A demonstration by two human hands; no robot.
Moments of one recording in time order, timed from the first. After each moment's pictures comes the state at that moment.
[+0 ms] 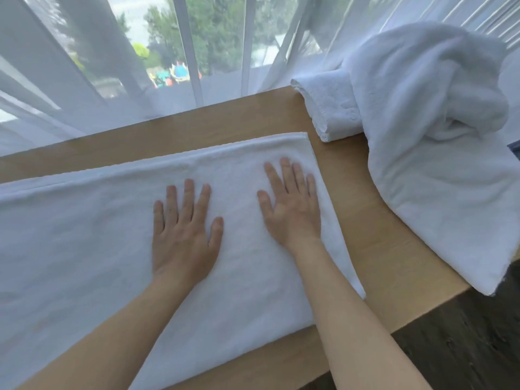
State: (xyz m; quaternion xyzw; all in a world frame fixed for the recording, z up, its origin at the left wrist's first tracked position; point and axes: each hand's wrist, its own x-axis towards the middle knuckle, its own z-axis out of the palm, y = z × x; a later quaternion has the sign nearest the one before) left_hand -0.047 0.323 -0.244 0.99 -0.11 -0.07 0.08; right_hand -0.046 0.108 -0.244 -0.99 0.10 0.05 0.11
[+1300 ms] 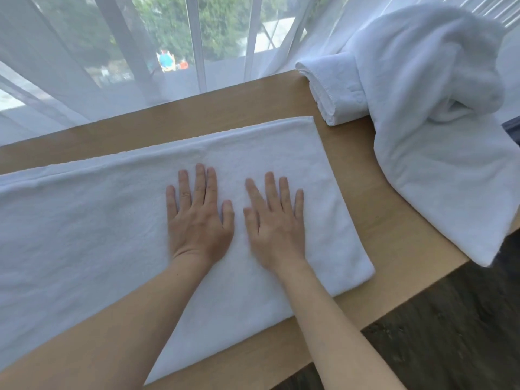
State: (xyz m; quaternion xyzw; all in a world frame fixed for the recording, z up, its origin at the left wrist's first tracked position) left_hand -0.044 0.321 -0.243 0.99 -0.10 -0.06 0.11; right_hand -0.096 0.178 -0.231 -0.98 0.11 0.05 0.14
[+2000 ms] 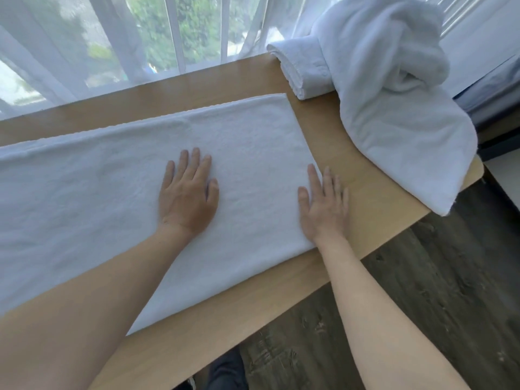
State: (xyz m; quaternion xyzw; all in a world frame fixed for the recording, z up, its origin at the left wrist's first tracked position) left_hand -0.069 0.334 -0.231 0.96 -0.20 -0.06 0.17; right_hand -0.182 0.089 -0.231 -0.95 0.28 0.10 0.11
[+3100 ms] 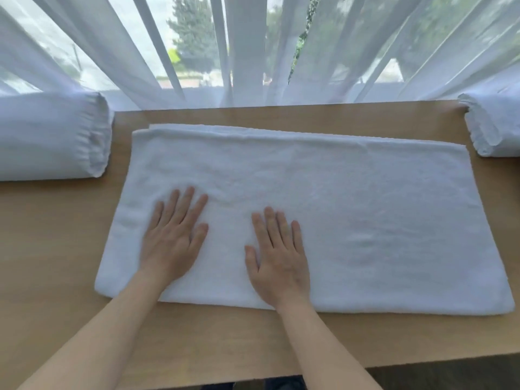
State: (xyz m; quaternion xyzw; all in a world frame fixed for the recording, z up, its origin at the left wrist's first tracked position) left_hand -0.142 0.663 -0.235 0.99 -0.03 -0.10 0.08; right_hand -0.172 0.427 -0.241 -0.98 -0.10 0.05 0.15
